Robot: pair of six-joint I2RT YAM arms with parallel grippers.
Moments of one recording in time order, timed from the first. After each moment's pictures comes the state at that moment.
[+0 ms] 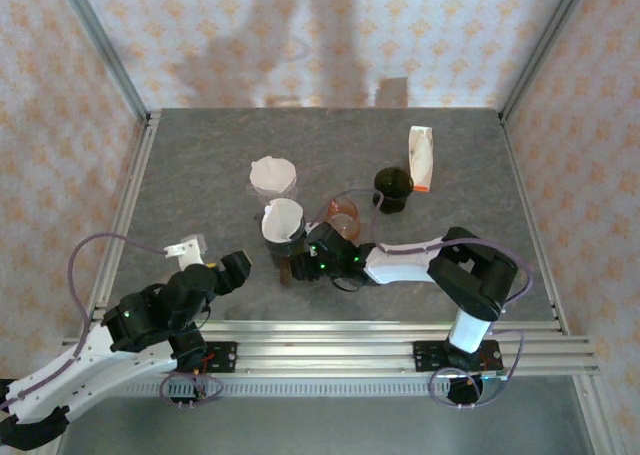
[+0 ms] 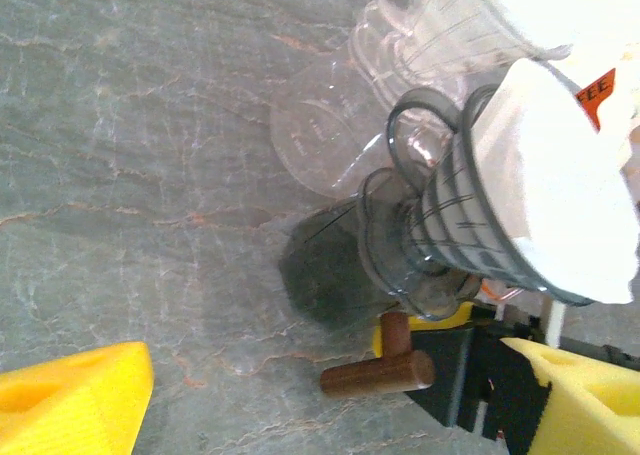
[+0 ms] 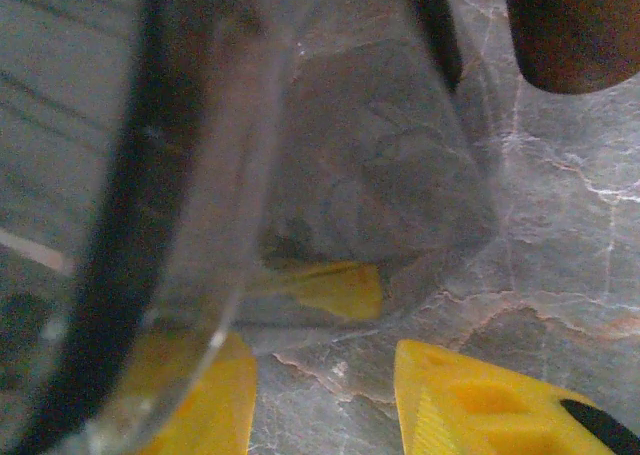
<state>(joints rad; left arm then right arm) -0.89 0.37 0.58 -0.89 -0.53 -1.07 0.99 1.73 0.83 0.09 -0.10 0.65</state>
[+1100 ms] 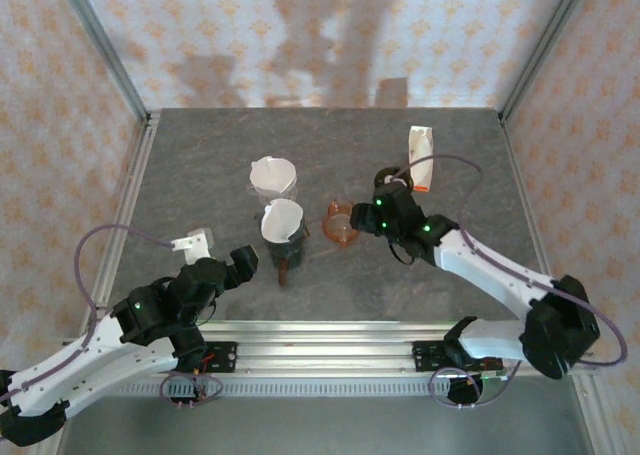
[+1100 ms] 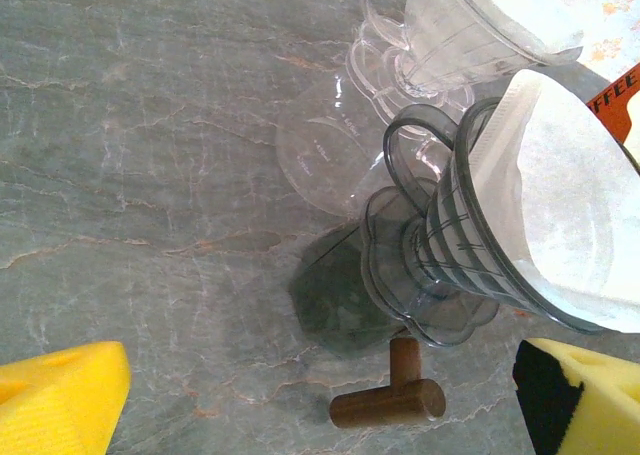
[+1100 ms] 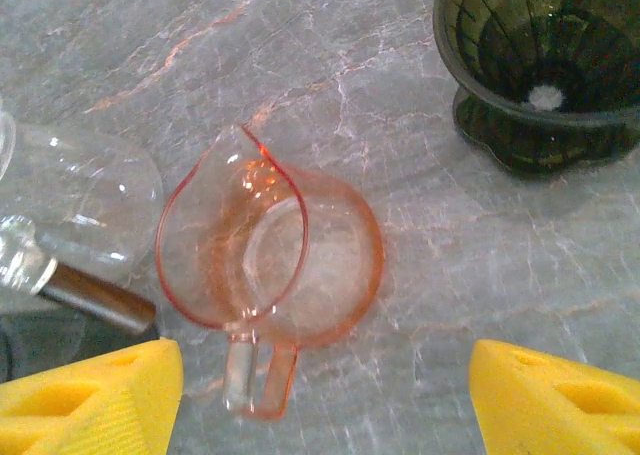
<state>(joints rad) -0.89 0.46 0.58 -0.83 -0.57 -1.01 0.63 1.29 0.88 -0.40 0.12 0.66</state>
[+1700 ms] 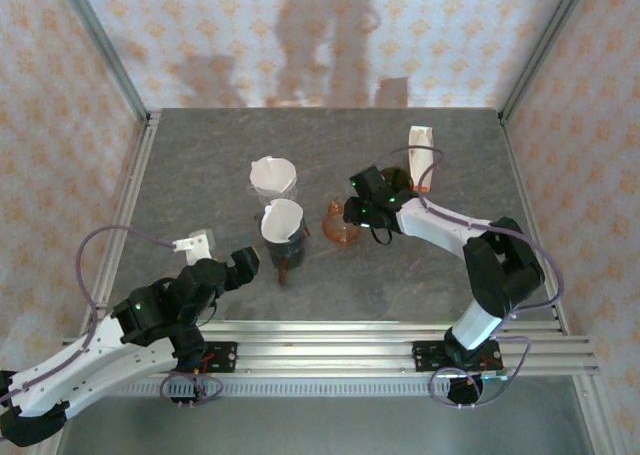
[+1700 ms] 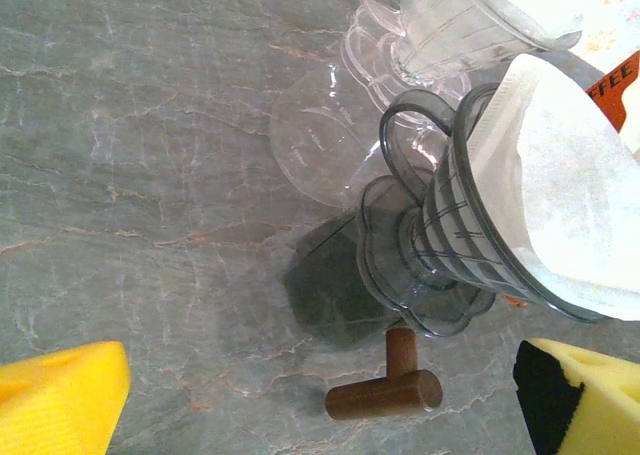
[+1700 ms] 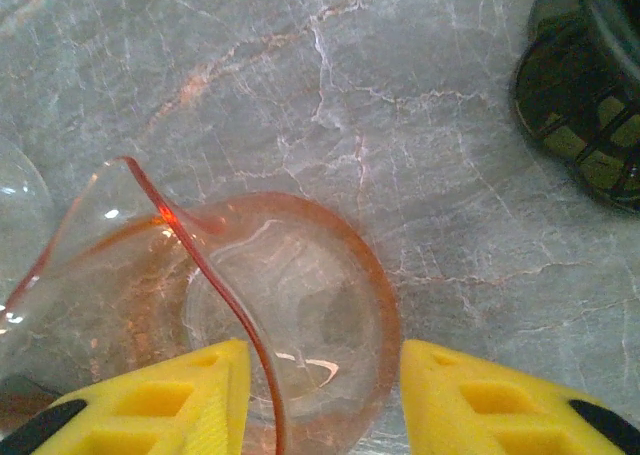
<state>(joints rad) -0.89 0.45 0.57 -0.82 -0.55 -1.01 0.60 1.65 1.05 -0.40 0.06 0.64</state>
